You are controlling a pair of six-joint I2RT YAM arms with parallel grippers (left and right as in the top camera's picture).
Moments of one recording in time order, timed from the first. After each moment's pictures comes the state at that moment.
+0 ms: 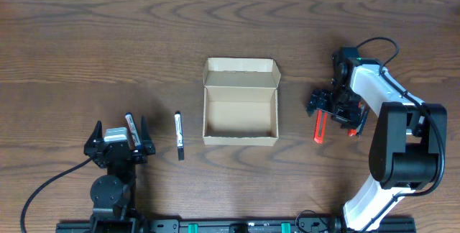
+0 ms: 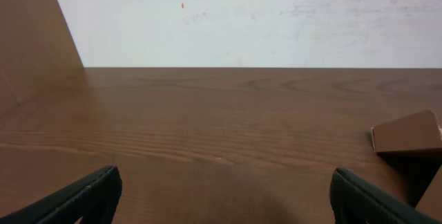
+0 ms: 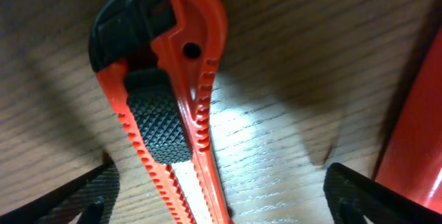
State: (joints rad) left arm -0.07 0.01 0.03 -0.11 -0.19 0.04; right arm -0.02 1.92 1.18 -0.95 -0.01 0.41
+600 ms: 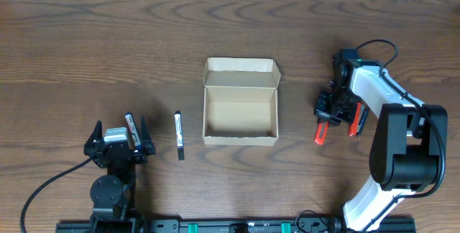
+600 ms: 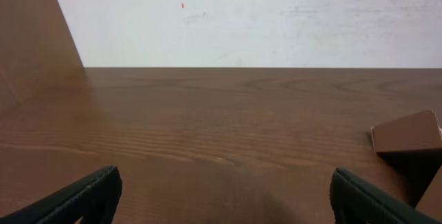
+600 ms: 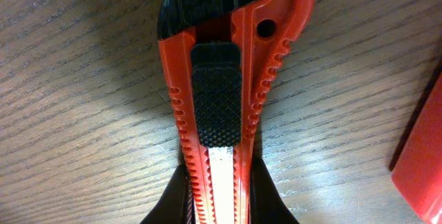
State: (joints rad) left arm -0.07 0.01 0.03 -0.11 -0.19 0.04; right arm -0.02 1.91 1.16 -0.96 -0.05 0.41
